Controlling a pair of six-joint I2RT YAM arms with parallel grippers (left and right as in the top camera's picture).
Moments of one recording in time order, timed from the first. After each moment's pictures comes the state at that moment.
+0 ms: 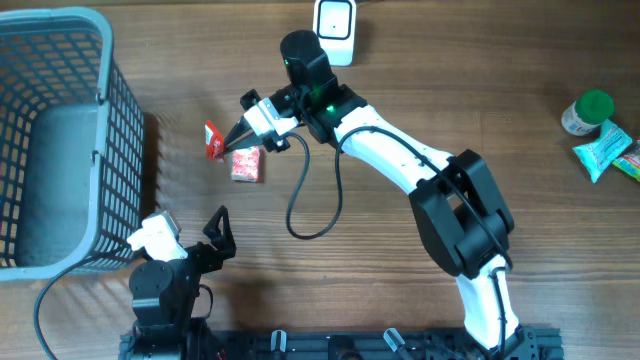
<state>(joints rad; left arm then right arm) 0.06 0.04 0.15 -0.54 0.09 -0.43 0.66 2.19 1.66 0.35 -1.53 -0.79</state>
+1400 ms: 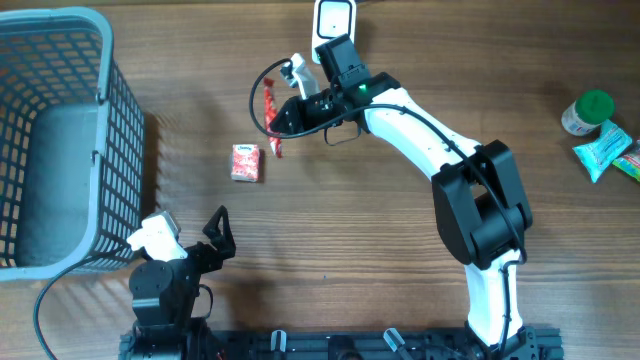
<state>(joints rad) 0.06 0.04 0.15 -0.54 0.09 -0.43 0.52 2.17 1.67 -0.44 -0.73 0.29</state>
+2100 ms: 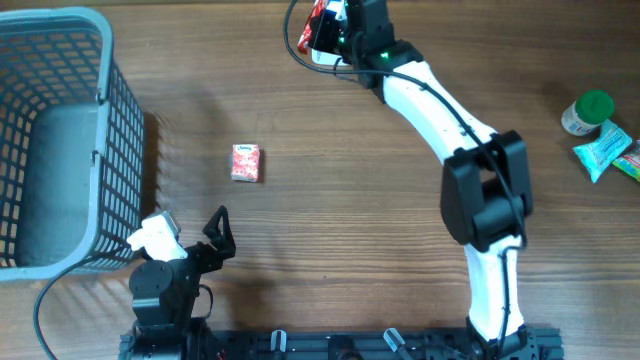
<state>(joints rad) 0.06 0.04 0.15 -0.54 0.09 -0.43 0.42 2.27 1.89 -0.14 -0.19 0.64</state>
